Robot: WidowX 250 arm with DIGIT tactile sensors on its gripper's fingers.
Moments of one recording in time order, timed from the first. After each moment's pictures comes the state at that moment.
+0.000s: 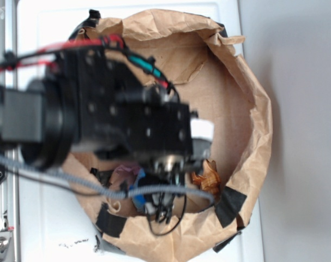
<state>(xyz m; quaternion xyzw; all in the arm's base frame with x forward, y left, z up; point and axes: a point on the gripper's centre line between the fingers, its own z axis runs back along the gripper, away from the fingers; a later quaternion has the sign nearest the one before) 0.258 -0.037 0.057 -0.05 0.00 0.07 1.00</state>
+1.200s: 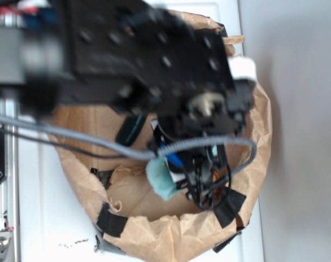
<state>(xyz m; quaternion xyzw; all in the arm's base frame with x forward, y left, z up) 0.280 -0.014 0.125 -0.10 -0.03 0.17 0.98</state>
